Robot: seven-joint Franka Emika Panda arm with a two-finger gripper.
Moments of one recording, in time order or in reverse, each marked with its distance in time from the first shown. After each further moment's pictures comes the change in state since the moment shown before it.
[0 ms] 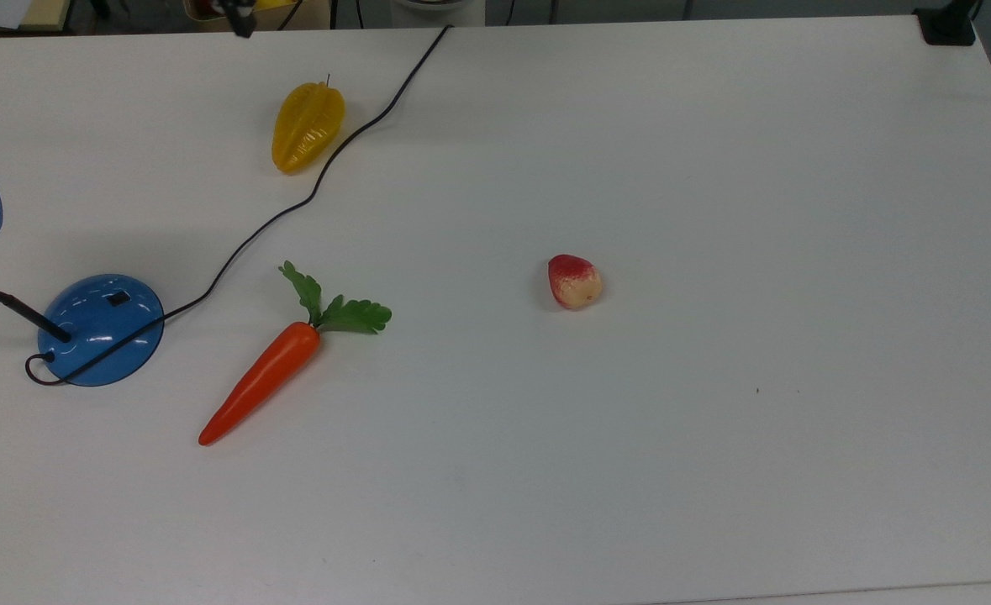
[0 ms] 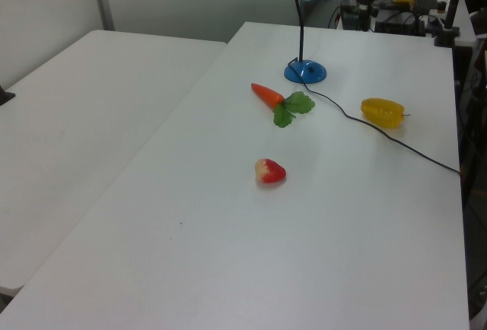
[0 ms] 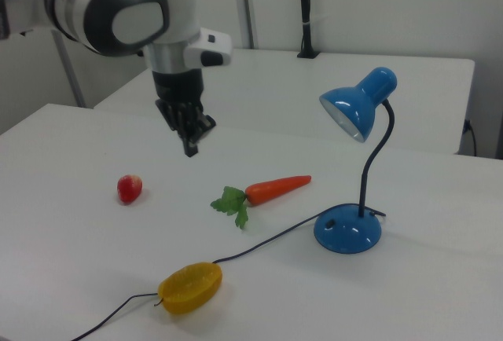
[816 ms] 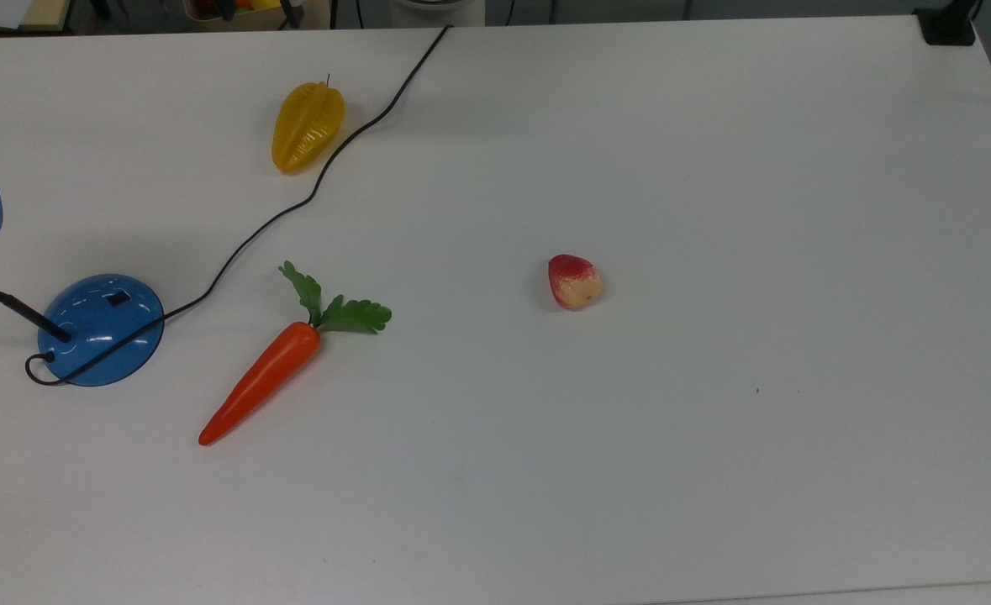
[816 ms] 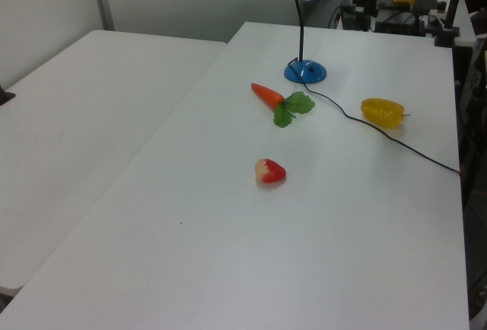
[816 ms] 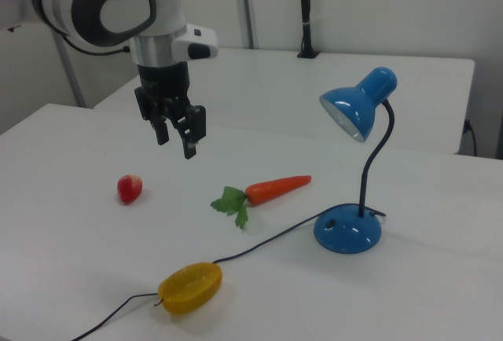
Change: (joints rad) arm 0.041 -0.009 0.001 0.014 -0.029 -0.063 -0.041
